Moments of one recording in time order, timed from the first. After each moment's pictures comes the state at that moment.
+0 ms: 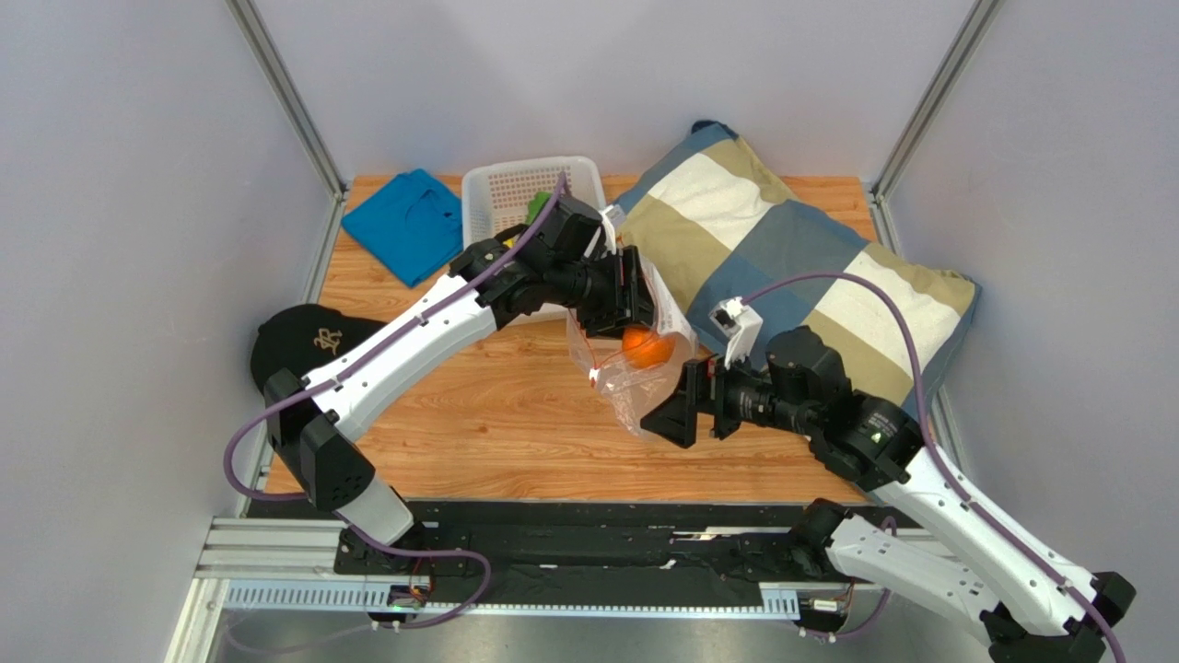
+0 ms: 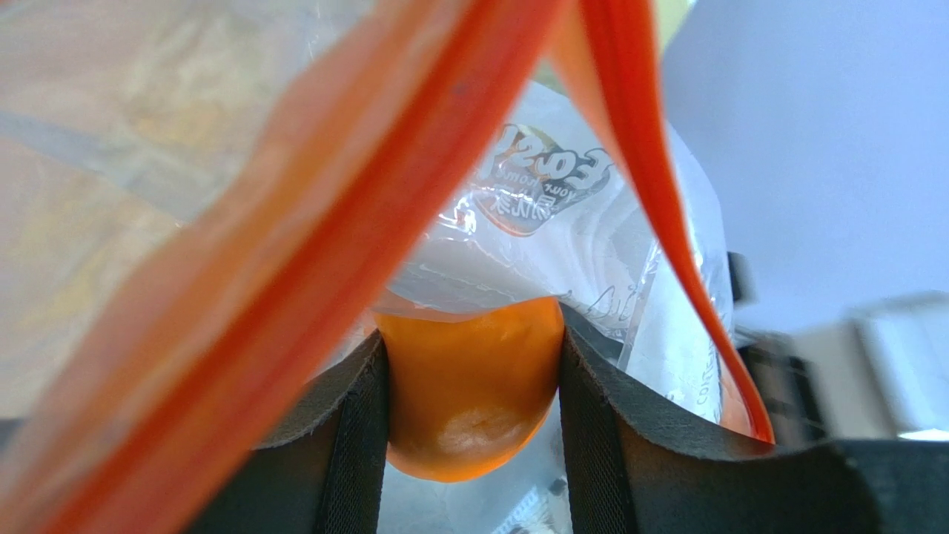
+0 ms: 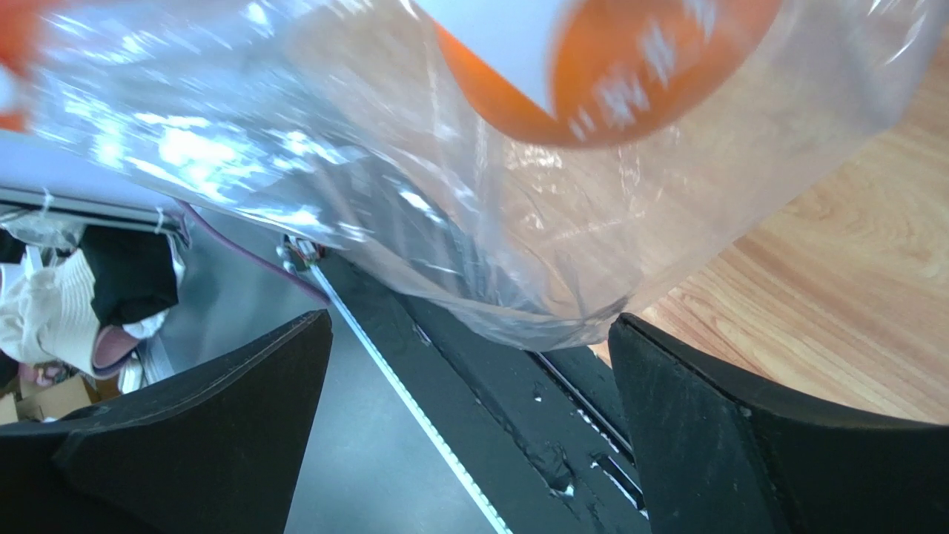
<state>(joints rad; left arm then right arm) -0.80 1.59 1.63 -0.77 0.33 -0.86 0.78 0.76 0.91 -0.61 -0.27 0.56</state>
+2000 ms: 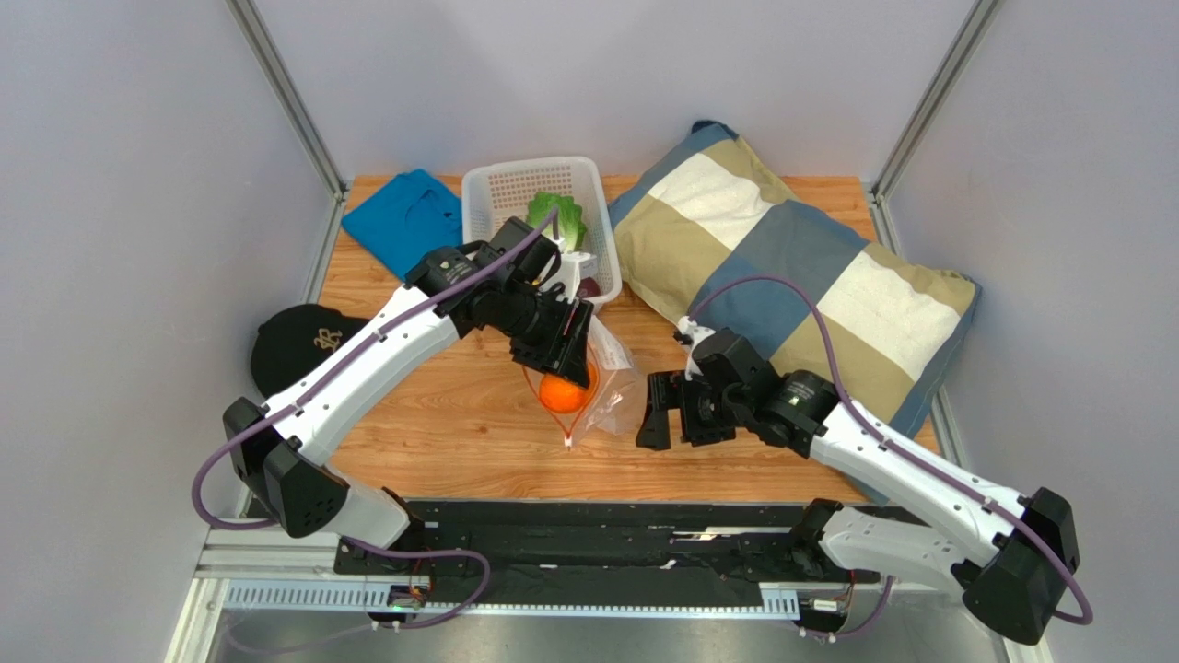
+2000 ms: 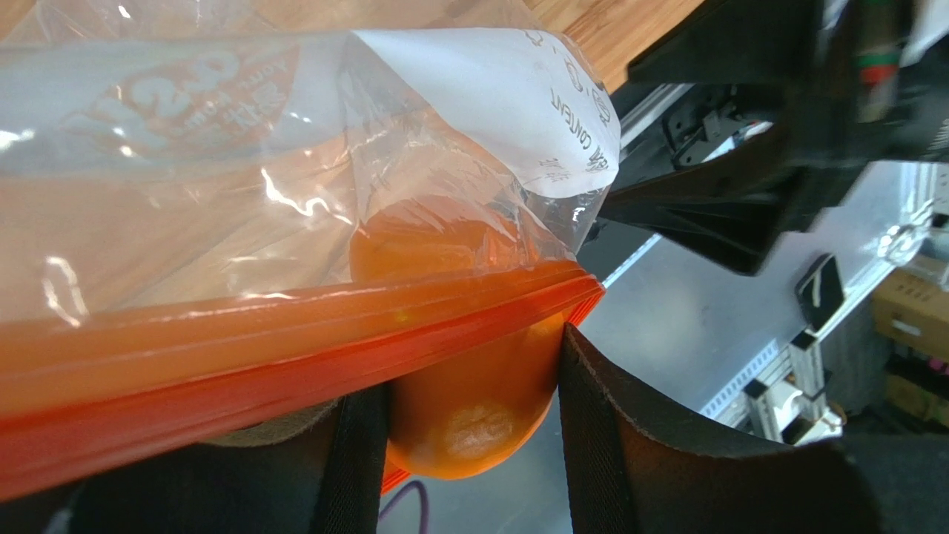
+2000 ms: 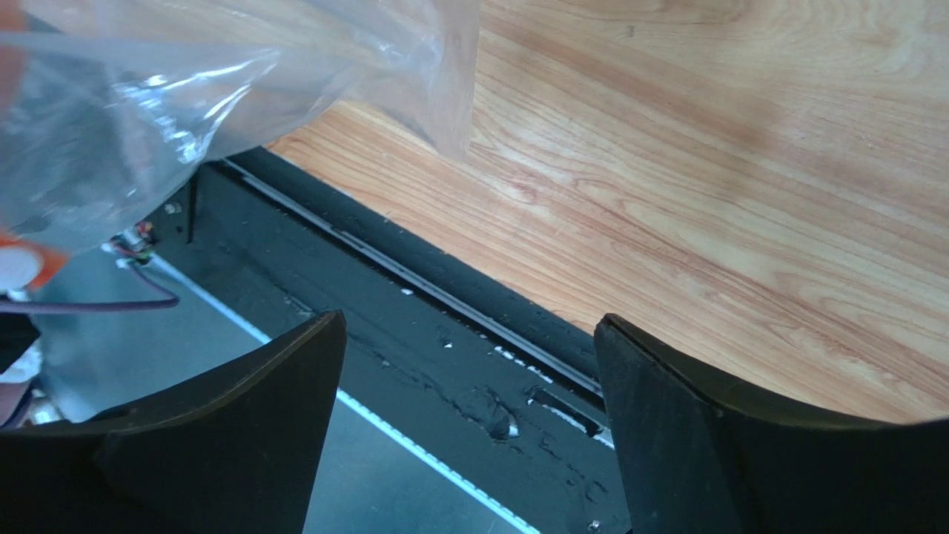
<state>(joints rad) -0.71 1.46 1.52 -1.11 0.40 -0.34 0.82 1.03 0.81 -0.68 -0.15 0.64</state>
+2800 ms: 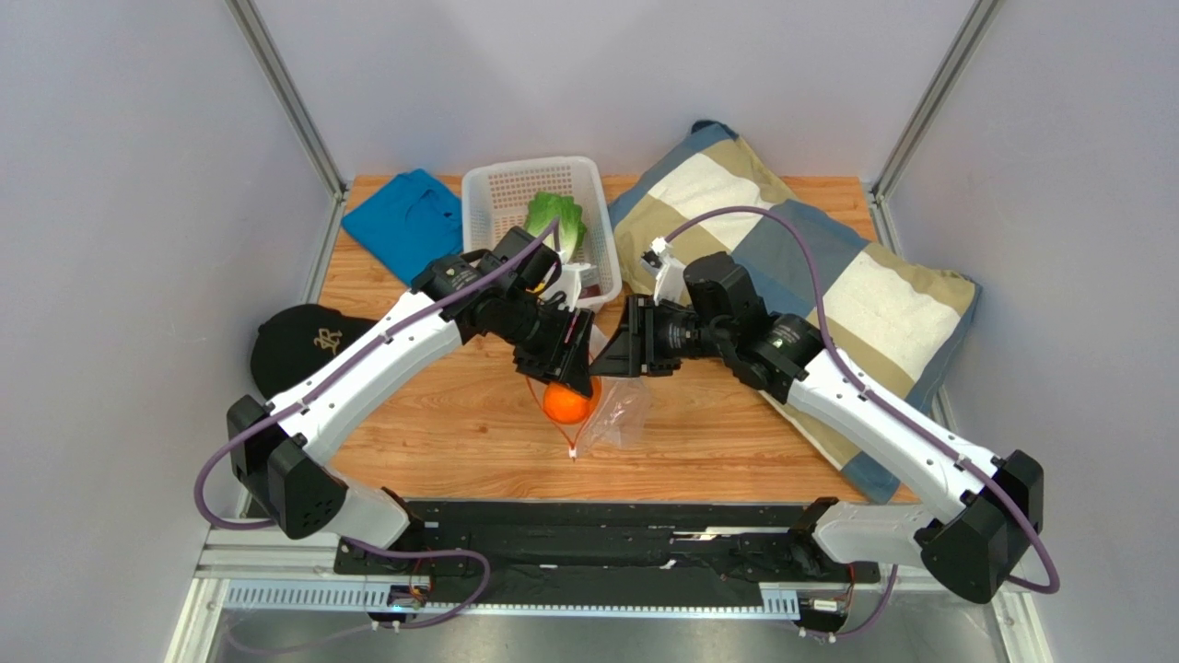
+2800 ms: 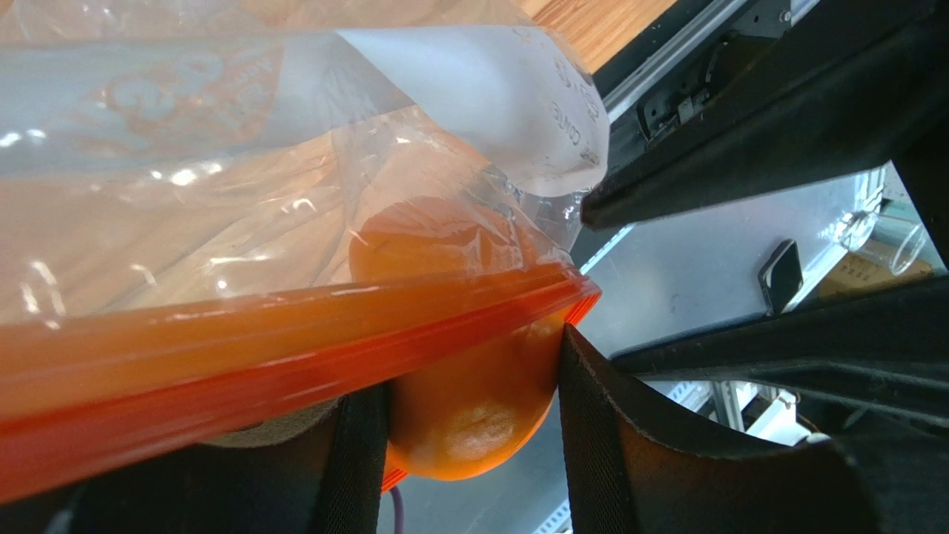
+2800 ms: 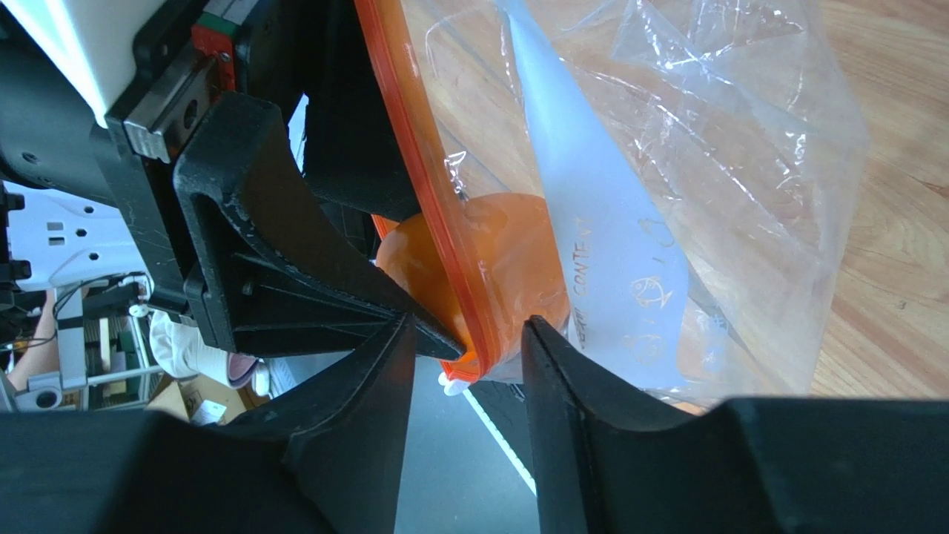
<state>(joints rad) -0.71 1.45 1.45 -1.07 0.46 -0.36 0.73 1.22 1.12 -0.44 -0.46 0.71</state>
